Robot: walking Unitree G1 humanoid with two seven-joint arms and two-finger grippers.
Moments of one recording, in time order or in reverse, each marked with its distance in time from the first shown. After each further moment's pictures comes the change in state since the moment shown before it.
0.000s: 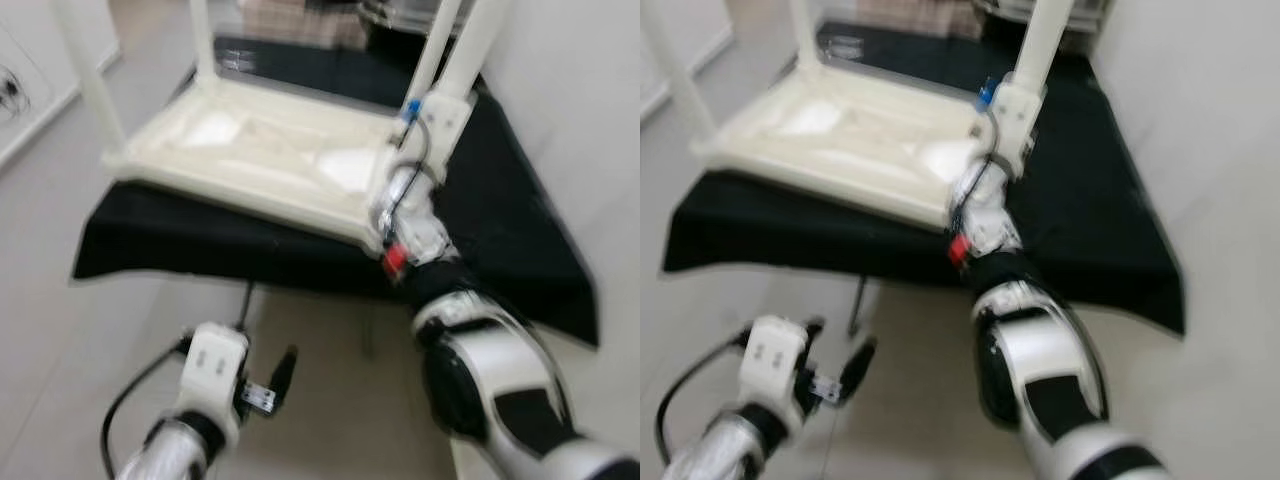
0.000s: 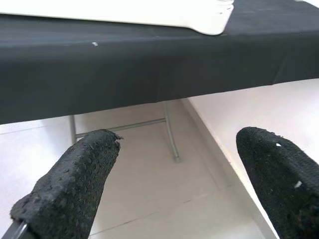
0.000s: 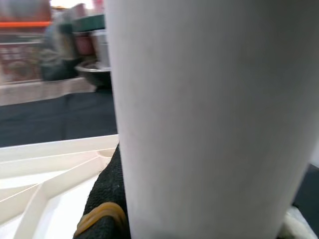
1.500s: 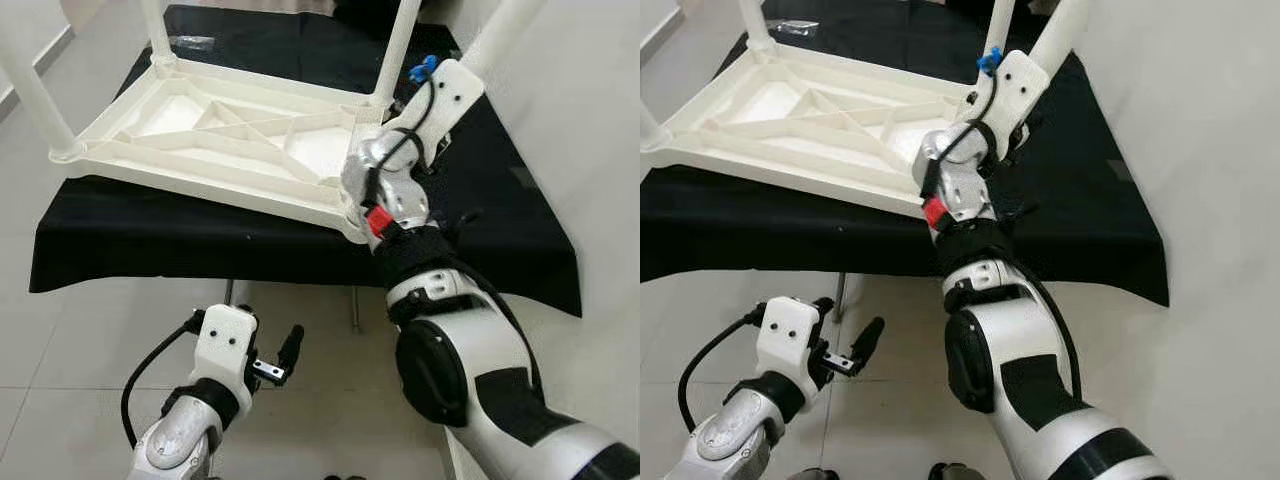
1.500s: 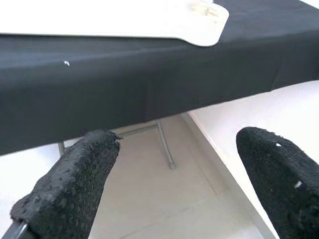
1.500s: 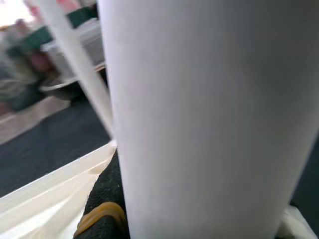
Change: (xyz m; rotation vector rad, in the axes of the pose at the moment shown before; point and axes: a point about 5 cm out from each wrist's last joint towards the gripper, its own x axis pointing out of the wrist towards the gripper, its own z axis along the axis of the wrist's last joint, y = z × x) left arm 0.022 0.002 0.006 0.020 -0.037 0.008; right arm -0.017 0.013 0.038 0.330 0.038 -0.067
